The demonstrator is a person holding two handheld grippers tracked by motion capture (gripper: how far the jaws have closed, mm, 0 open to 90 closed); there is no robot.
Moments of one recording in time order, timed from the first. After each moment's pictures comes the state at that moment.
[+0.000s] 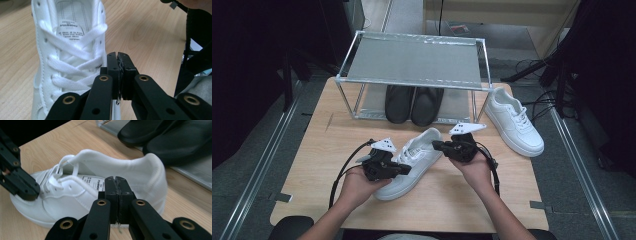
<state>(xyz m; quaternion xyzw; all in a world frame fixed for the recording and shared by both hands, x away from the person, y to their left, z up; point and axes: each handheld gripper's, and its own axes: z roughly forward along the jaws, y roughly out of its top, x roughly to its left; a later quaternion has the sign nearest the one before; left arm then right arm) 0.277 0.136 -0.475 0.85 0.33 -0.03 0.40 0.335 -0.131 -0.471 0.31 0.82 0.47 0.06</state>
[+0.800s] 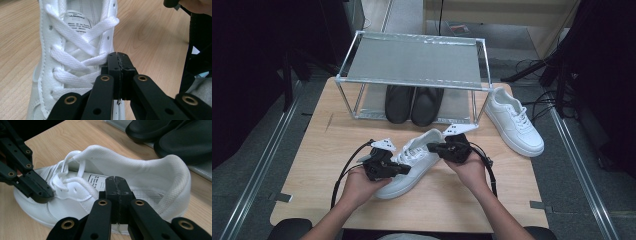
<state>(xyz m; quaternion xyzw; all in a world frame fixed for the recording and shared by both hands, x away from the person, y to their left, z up) 0.286 0.139 -0.486 0.85 0.34 -0.04 0.41 0.337 -0.117 -0.479 0.30 0.83 0.46 0.04</state>
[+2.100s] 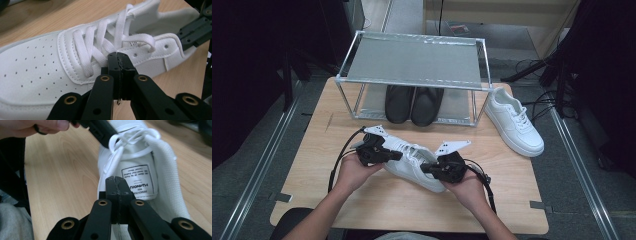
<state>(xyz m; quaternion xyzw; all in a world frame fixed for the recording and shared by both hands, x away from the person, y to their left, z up) 0.322 0.165 -0.482 0.84 0.36 -0.02 0.40 0.285 -0.103 -0.478 0.27 0.86 0.43 0.01</state>
